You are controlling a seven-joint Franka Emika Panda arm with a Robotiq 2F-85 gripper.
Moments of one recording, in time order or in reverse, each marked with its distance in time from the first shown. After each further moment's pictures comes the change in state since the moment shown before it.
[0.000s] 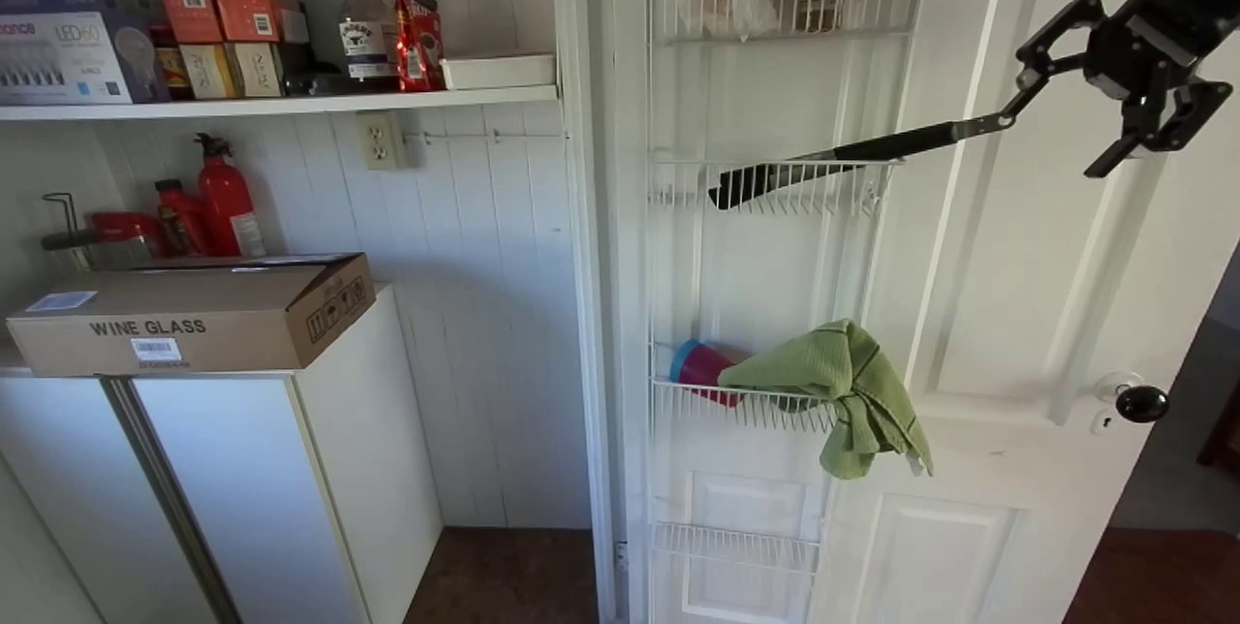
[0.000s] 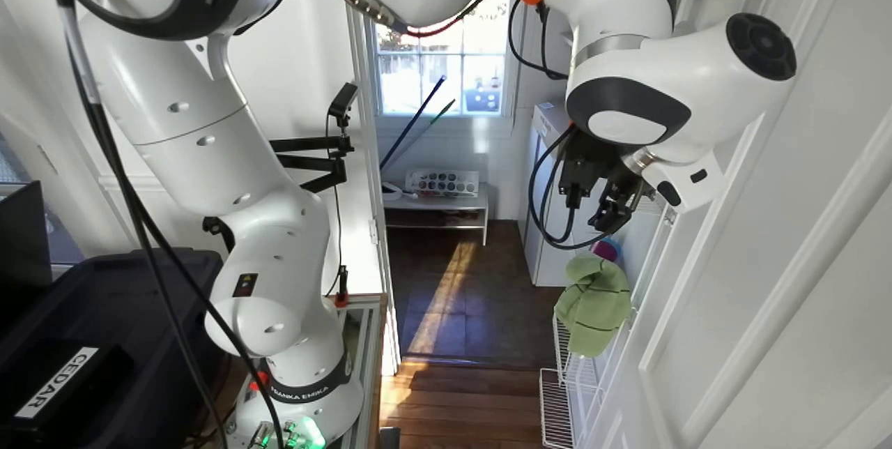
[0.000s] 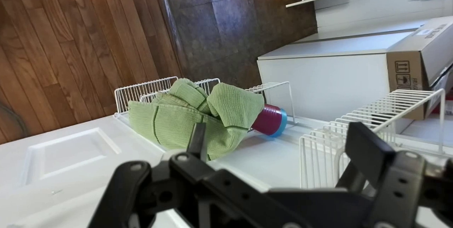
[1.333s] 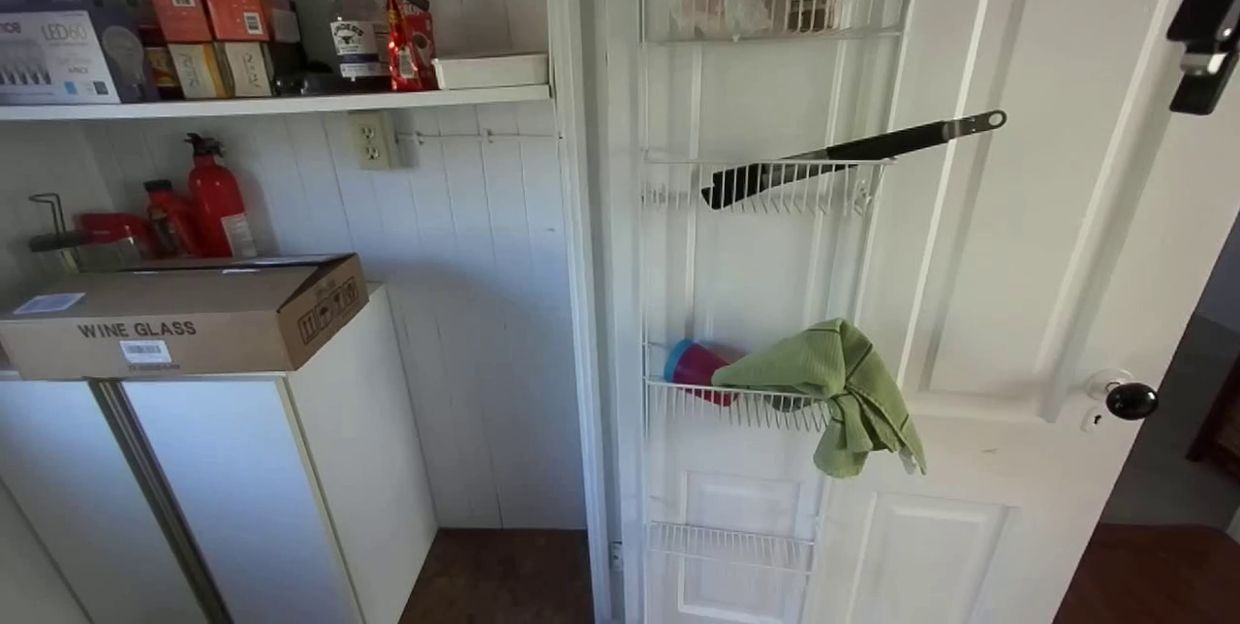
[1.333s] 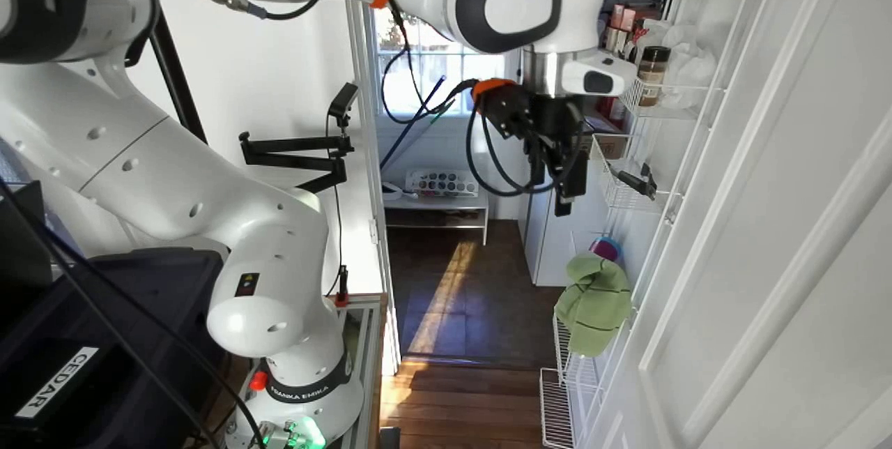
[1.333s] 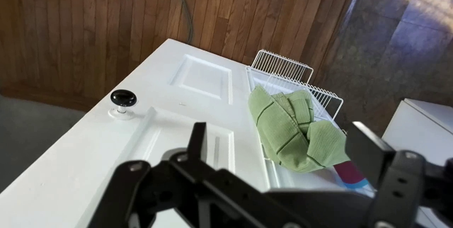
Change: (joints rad) arm 0.024 -0.395 0.179 -0.176 -0.633 -0.062 0.030
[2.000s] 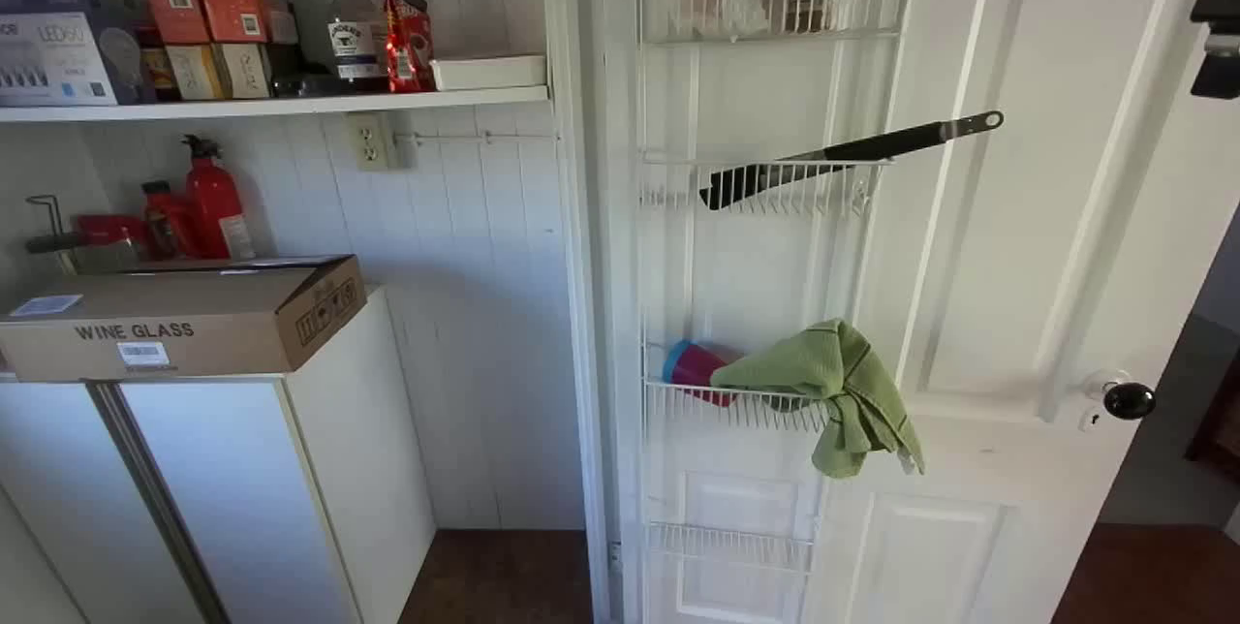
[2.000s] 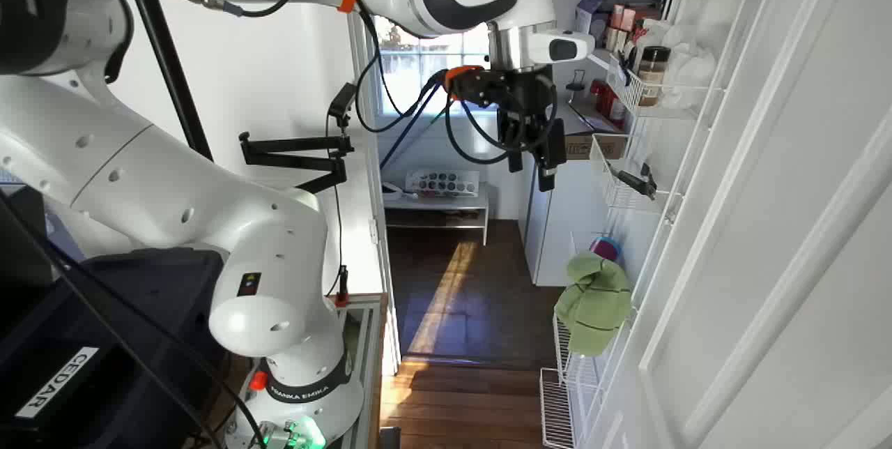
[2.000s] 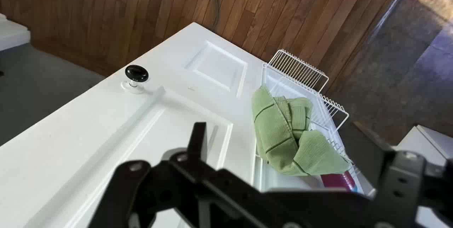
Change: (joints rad) arm 0.023 -0.101 0.114 -0.014 -0.063 -0.048 -0.030
